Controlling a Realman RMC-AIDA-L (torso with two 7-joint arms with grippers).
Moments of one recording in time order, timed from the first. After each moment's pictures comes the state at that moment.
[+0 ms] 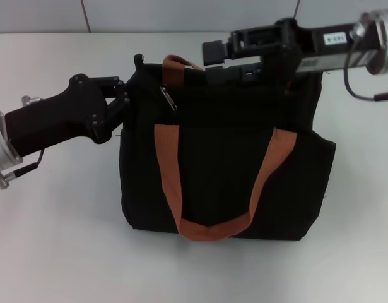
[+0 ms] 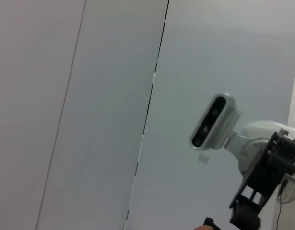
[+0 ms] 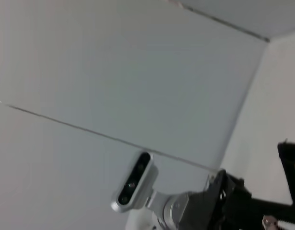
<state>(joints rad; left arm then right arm) -0.48 -2.07 0.70 0.53 1.65 1.72 -1.19 0.89 1.97 -0.72 -0.51 -1.88 -1.81 2.48</state>
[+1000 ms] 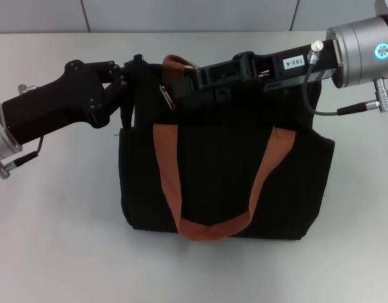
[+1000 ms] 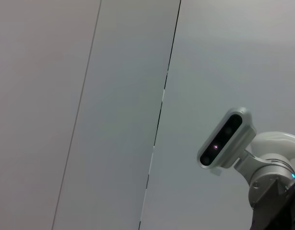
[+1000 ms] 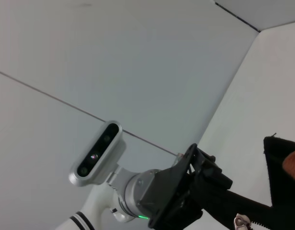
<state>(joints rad) -0.49 -2.07 0.69 0.53 1.61 1.70 -1.19 0.91 2.00 -0.85 -0.50 -1.88 -1.70 2.33</state>
